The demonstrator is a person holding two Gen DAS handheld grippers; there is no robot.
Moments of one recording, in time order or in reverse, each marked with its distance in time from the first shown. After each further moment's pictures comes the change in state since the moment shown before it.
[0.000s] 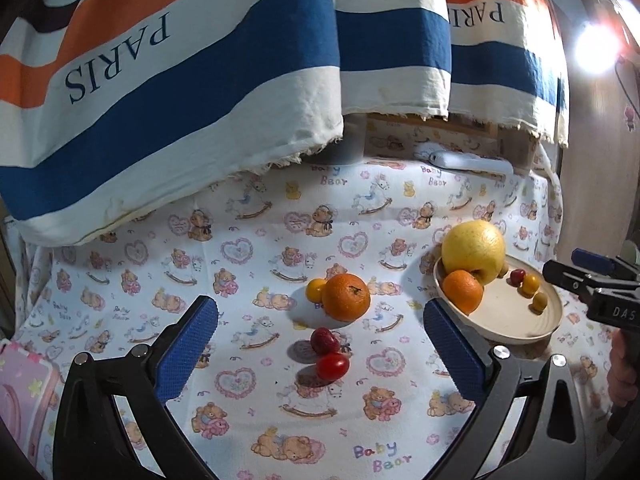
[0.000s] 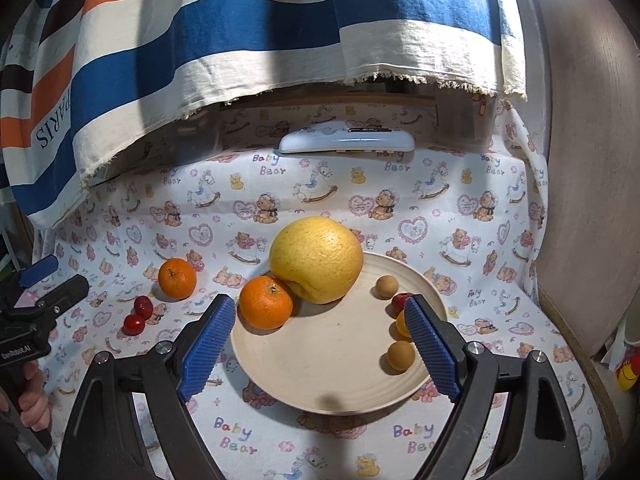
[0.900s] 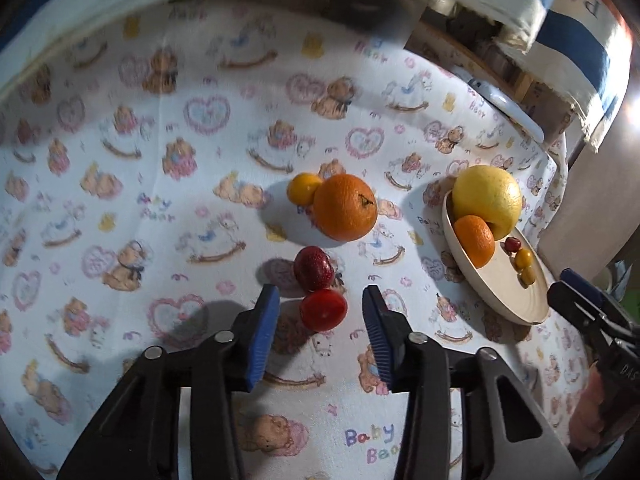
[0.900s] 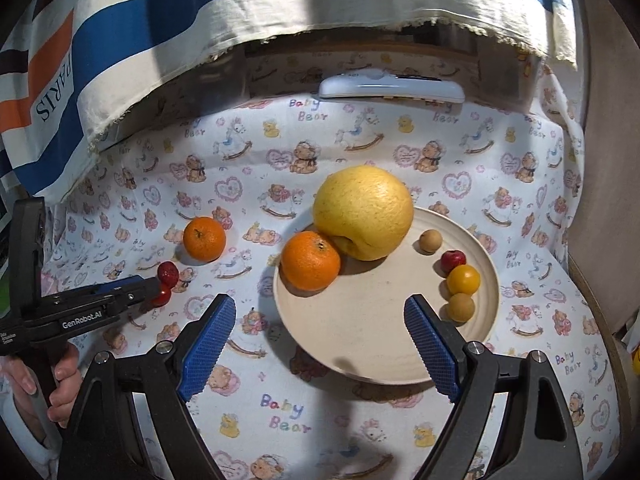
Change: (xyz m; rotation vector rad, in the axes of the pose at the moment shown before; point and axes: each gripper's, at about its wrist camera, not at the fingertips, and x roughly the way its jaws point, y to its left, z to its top) left arm 0.077 0.034 -0.025 -0.246 0.402 -0.203; right arm 0.021 0.037 -0.001 -0.008 0.189 0.047
